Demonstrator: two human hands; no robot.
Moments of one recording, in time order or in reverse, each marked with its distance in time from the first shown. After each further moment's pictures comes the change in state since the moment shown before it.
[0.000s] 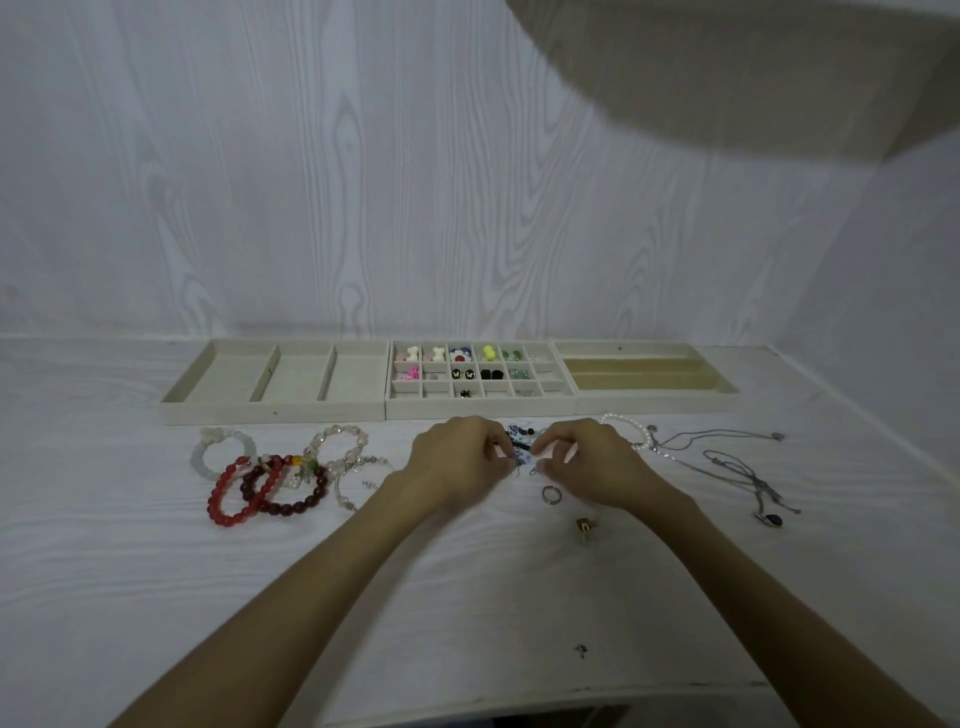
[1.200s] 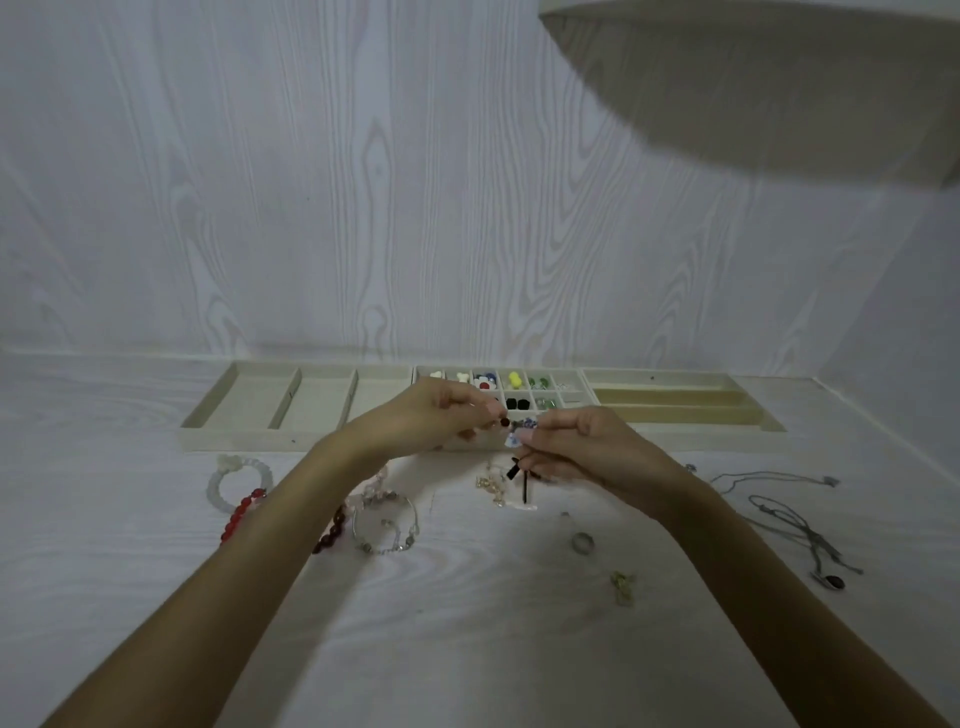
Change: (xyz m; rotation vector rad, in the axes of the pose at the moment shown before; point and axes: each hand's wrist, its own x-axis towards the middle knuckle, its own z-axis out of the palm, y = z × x) left_hand 0.003 -0.020 -0.085 -0.607 -0.096 -0.051; right_hand 0.032 -0.040 -0.020 0.887 -0.285 0.014
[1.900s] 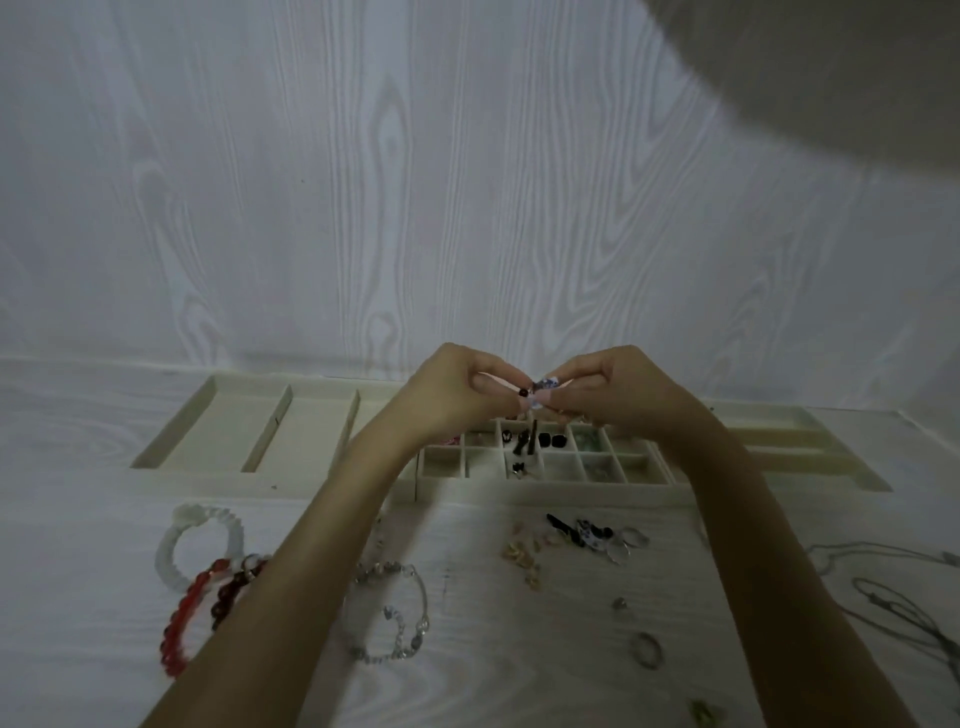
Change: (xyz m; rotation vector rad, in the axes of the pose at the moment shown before) left_hand 0.075 -0.010 -0.025 0.002 0.152 0.053; right_hand 0.092 -0.044 -0.017 -0.433 0.186 -0.075
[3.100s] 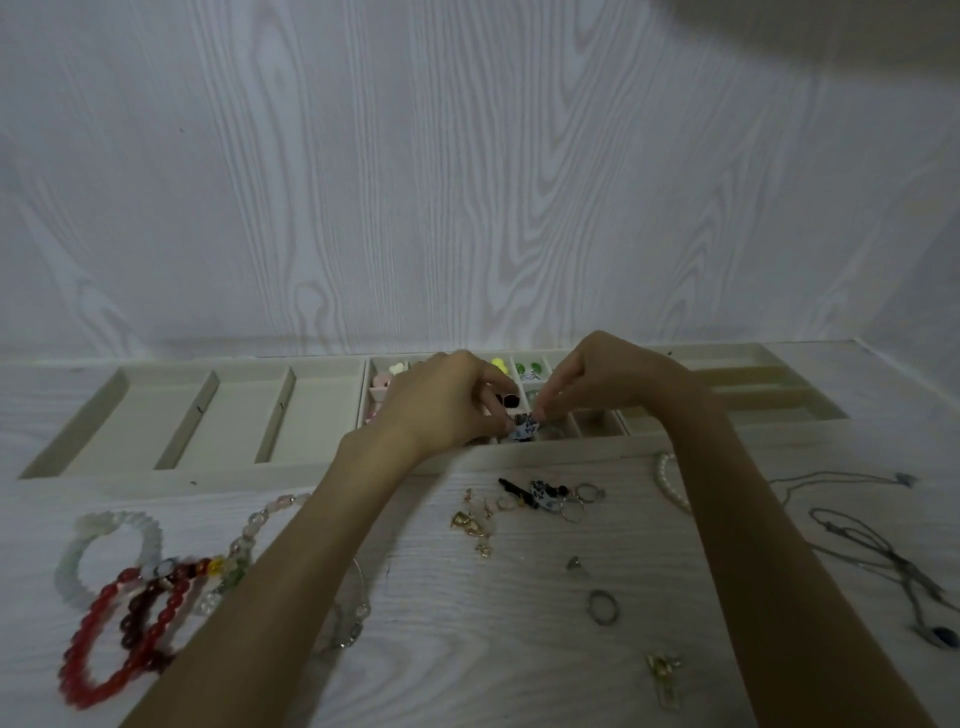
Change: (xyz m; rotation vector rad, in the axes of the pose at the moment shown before) left_hand 0.026 -0.025 0.052 0.559 -0.087 0.143; right_hand 0.010 0.046 -0.025 -0.382 -0.109 0.164
